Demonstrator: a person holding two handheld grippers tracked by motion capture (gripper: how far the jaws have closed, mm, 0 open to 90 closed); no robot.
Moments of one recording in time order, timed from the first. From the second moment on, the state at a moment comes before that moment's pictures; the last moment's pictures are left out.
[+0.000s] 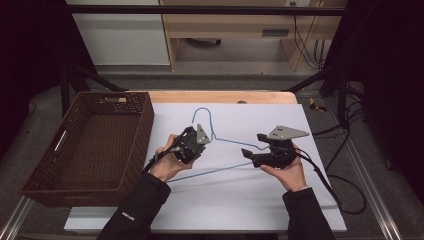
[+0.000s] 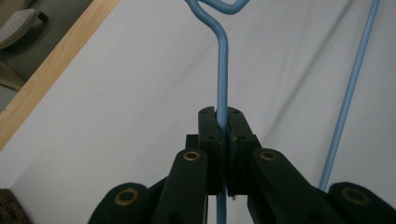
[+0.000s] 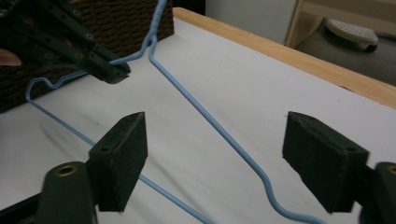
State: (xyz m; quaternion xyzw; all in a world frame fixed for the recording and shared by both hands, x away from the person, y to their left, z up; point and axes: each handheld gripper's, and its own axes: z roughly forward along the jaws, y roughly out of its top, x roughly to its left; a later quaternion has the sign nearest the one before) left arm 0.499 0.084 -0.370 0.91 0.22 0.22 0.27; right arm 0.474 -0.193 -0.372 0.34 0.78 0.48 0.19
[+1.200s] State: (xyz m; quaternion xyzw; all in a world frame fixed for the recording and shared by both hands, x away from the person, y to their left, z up) left arm 0.482 0.108 -0.295 0.87 0.27 0.28 0.30; right arm 0.429 -0.244 -0.391 0.38 0.77 0.48 0.20
